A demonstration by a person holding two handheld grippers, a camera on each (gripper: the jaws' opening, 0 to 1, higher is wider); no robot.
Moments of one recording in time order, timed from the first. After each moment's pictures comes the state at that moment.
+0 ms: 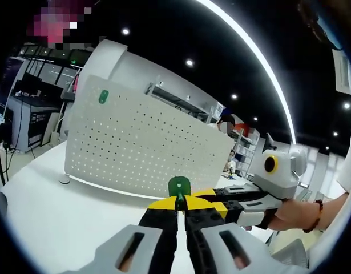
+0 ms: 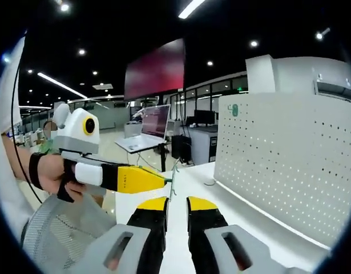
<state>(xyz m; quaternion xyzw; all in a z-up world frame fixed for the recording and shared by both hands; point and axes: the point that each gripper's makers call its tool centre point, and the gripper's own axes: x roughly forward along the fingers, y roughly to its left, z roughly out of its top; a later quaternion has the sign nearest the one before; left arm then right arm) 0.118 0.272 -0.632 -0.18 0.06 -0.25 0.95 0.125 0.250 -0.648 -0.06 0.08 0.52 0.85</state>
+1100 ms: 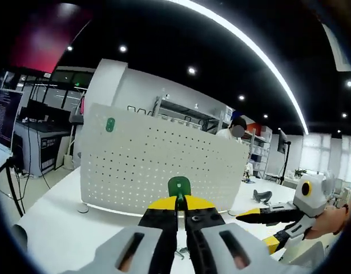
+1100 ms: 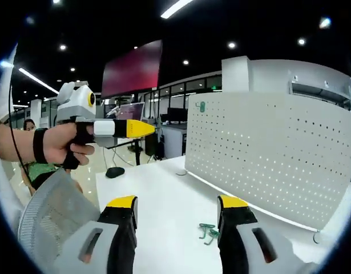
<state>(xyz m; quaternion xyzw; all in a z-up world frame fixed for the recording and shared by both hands) 0.152 0.298 -0.594 -0.12 0.01 -0.19 0.97 0.120 0.181 -0.656 -0.07 0.08 0.41 0.90</state>
